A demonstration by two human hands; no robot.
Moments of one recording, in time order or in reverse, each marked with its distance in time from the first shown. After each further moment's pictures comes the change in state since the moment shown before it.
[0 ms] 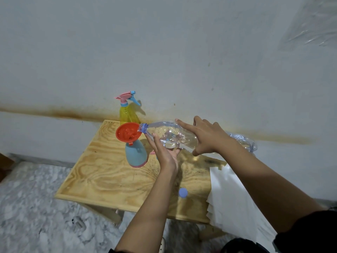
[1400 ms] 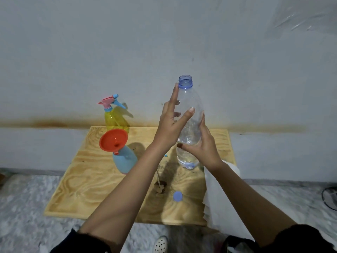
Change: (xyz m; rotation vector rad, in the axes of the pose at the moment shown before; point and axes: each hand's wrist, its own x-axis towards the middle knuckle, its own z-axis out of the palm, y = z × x) left_hand 0.023 0.025 0.069 0.995 -0.683 0.581; right_hand -0.005 0.013 0.072 1.084 0.557 0.255
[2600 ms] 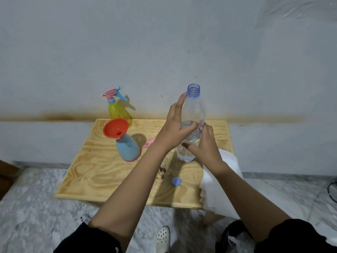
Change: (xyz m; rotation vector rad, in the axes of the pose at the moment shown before) left_hand -0.046 0.005 0.012 0.204 -0.189 0.011; right_hand -0.039 0.027 -0.005 -0.259 0.082 0.015
